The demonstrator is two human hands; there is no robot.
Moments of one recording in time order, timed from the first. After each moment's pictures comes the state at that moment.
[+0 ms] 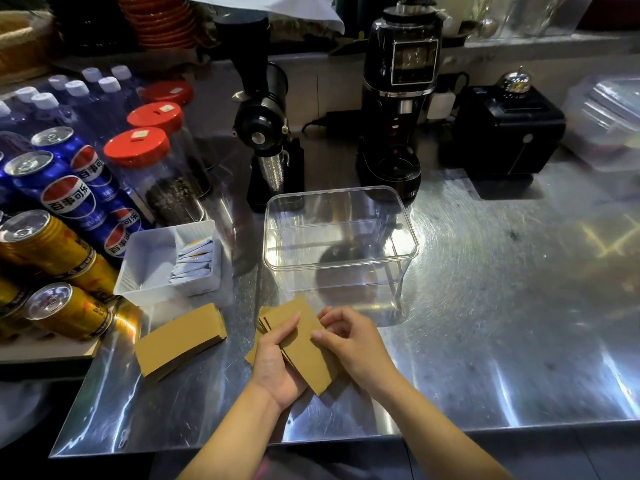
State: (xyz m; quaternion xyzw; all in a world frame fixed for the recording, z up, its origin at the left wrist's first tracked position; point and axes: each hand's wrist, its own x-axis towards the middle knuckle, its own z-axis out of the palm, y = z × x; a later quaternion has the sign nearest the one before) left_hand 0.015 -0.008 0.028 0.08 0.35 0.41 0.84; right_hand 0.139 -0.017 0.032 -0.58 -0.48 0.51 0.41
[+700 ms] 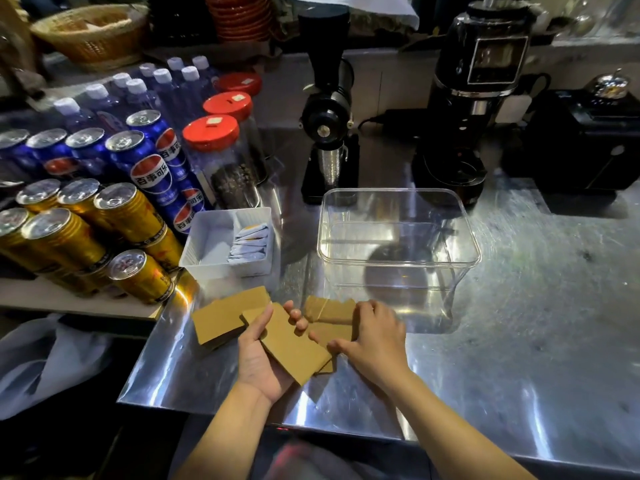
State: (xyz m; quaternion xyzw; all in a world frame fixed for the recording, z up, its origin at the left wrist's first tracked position) left_hand -0.053 -0.018 0.030 0.04 0.32 0.57 0.75; right_hand 0.104 0.003 0.000 -0.69 -0.68 0.20 0.17
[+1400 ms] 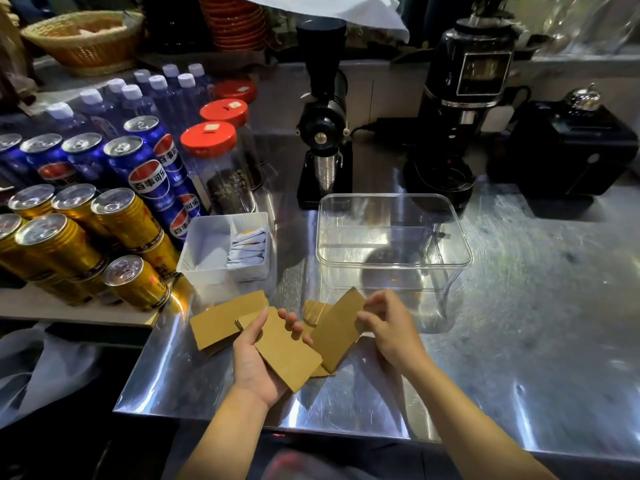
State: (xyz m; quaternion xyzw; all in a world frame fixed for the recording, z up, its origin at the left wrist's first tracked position) left_hand -0.063 -0.018 0.025 0.04 0.33 0.56 0.76; right_hand 0.126 0.012 0.018 -0.62 -0.50 0.46 0.41
